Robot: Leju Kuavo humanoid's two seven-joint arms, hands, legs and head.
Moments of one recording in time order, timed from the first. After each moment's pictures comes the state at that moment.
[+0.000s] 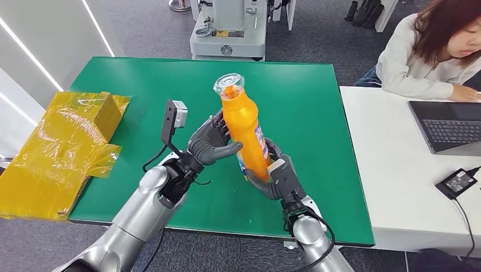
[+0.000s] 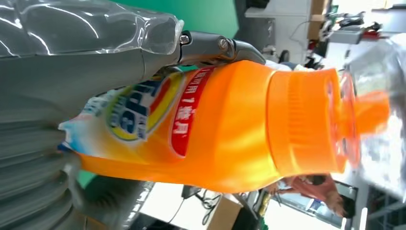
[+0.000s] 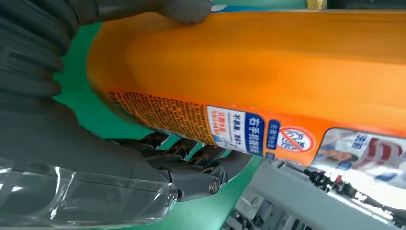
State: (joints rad) left arm -0.57 -0.10 -0.55 -1.04 0.55 -0.34 -0.12; right arm -0.33 0.06 0.48 -1.04 0.18 -0.09 -0.33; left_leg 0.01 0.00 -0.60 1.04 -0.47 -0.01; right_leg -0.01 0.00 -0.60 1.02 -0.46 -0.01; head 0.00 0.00
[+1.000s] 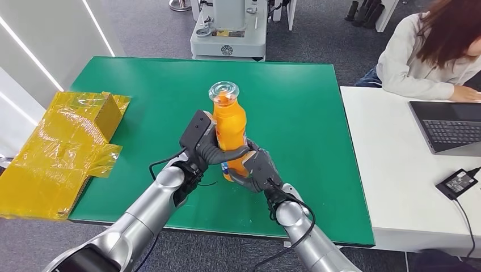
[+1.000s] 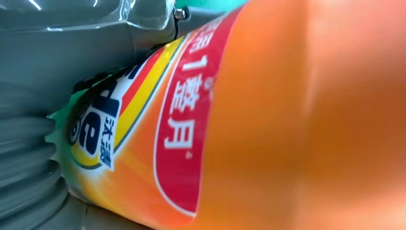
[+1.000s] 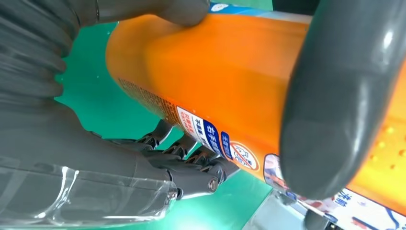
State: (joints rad) left arm -0.66 -0.14 -0.58 -0.73 0.26 -0.17 -0.31; right arm -0.50 0.14 0.55 -0.74 0.19 -0.07 -0.36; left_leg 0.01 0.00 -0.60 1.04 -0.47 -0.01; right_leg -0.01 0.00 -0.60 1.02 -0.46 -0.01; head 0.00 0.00
